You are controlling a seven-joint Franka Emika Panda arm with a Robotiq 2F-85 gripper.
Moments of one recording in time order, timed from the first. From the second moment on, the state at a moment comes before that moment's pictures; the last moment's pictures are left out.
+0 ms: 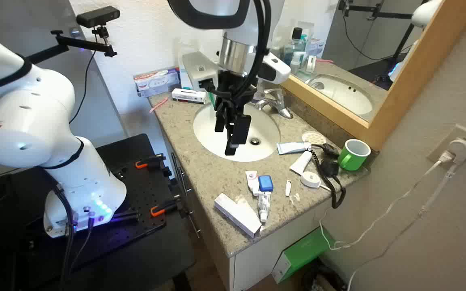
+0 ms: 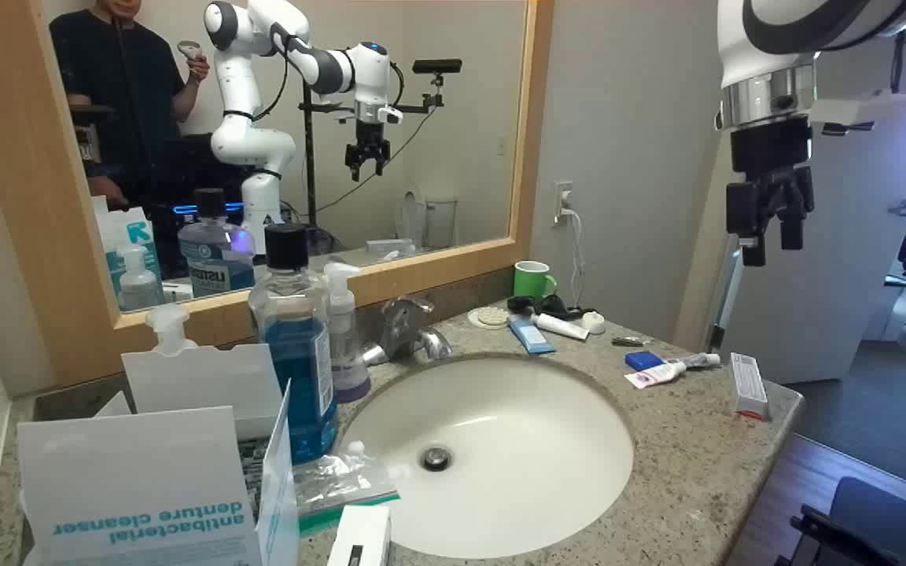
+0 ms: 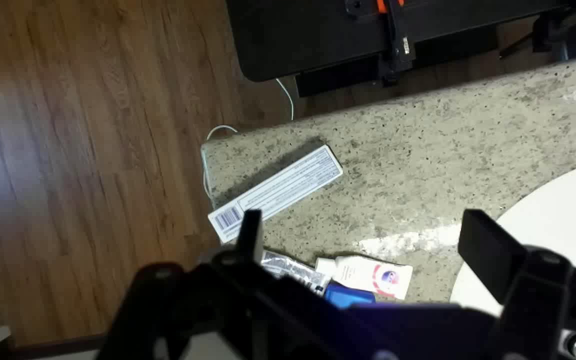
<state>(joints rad) -0.23 -0.33 -0.21 -2.39 -0.25 1.87 -0.09</state>
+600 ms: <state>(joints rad) -0.23 -0.33 -0.21 -2.39 -0.25 1.87 -0.09</state>
